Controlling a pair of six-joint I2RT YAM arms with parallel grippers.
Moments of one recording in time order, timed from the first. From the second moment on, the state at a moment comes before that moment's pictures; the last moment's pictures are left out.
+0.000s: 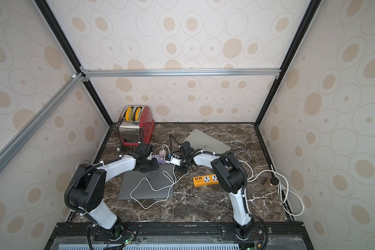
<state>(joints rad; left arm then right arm) -0.35 1.69 0.97 -0.45 0.04 -0.55 0.75 2.07 1.35 -0.35 -0.40 -0.69</state>
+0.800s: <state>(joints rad) -0.35 1.70 0.97 -0.42 0.03 -0.55 0.76 2.06 1.40 -0.47 -0.31 -0.79</state>
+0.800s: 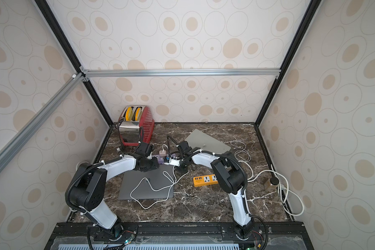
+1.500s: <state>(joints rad) -0.35 1.68 0.98 -0.46 0.05 -0.54 0.69 1.99 1.35 -0.54 -0.29 -0.69</state>
